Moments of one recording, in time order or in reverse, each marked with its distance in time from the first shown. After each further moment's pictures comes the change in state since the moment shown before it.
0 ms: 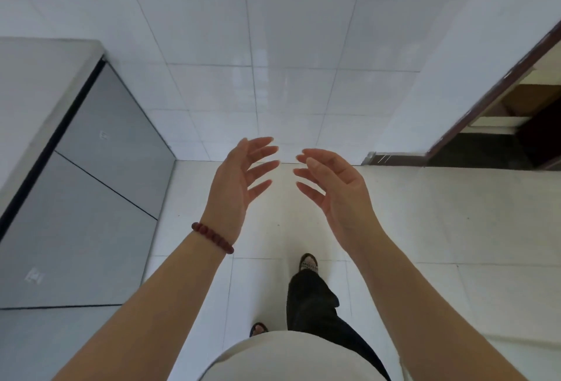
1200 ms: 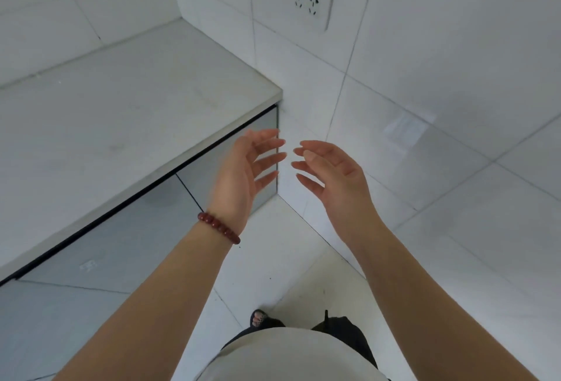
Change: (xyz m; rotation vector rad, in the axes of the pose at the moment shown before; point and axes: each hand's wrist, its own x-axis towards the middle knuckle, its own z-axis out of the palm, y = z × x) left_hand 0.297 0.150 -0.204 -0.198 0.742 0.244; right_hand 0.407 0.011 0.290 -0.222 -0.731 0.187
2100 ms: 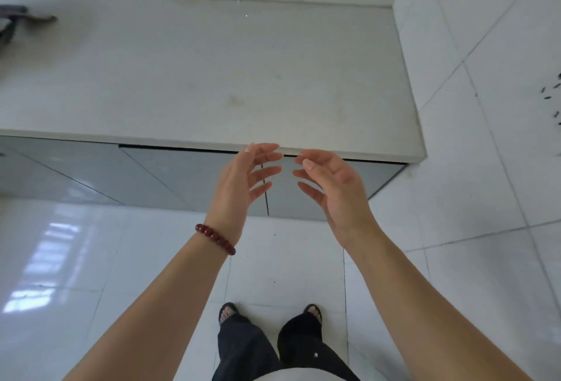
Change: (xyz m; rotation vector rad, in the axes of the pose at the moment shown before) left_hand 0.079 -0.004 -0.057 -0.131 0.792 0.089; right_hand 0.191 0.034 0.089 -0.182 -0.773 0.307
